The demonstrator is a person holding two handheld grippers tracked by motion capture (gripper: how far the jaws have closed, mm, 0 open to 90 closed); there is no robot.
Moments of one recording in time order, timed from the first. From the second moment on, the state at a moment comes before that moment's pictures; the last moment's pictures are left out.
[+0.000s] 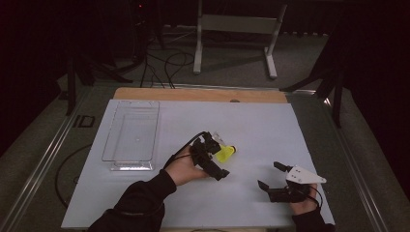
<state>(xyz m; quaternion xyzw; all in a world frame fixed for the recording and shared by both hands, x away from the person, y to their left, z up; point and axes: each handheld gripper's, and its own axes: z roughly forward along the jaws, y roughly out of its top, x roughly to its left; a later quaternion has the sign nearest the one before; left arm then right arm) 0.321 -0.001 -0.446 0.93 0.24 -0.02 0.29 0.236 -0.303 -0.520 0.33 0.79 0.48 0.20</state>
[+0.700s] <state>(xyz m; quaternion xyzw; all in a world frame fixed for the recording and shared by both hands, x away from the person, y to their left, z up) 0.341 -0.020 -0.476 0.93 0.25 0.00 0.28 0.237 -0.302 -0.520 0.33 0.79 0.48 0.20</state>
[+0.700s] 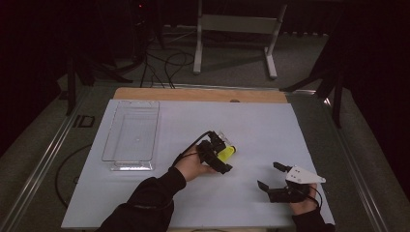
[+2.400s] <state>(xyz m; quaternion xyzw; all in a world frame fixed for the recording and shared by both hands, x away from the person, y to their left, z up) 0.369 -0.048 -0.488 0.94 0.26 0.04 0.23 0.237 -0.303 -0.521 0.33 0.79 0.48 0.19</state>
